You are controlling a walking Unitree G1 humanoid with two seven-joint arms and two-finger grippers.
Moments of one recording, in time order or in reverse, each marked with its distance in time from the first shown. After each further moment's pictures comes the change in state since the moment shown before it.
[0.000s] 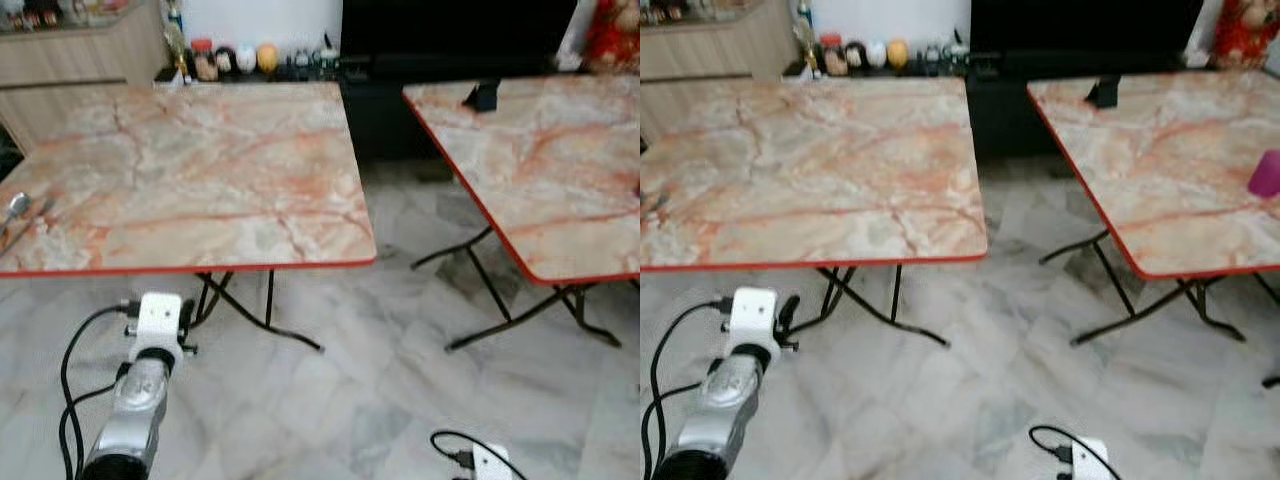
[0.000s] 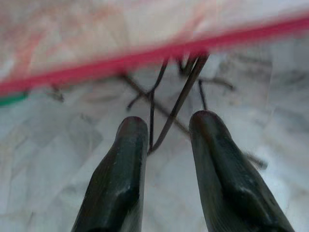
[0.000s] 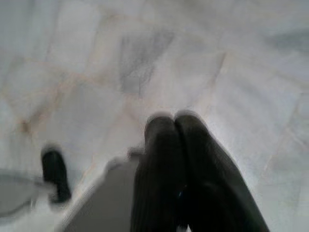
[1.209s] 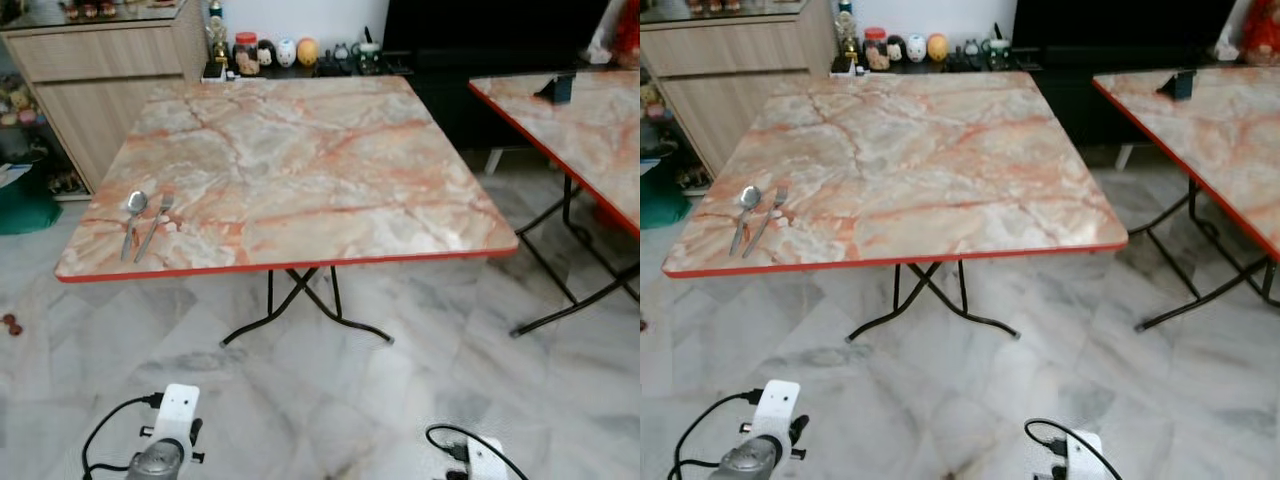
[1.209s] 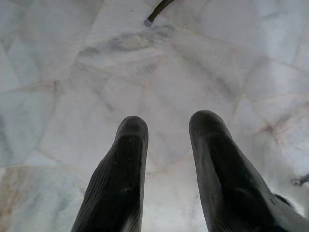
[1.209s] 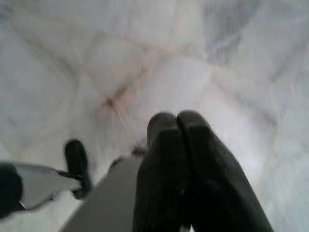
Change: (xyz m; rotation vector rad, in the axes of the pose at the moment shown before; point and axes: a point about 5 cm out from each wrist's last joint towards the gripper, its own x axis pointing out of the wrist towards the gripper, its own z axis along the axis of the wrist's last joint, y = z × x) left arm -0.045 -0.040 -0.106 -0.015 0.551 -0.109; right arm -0.001 -0.002 -0.003 -0.003 0.008 -0.003
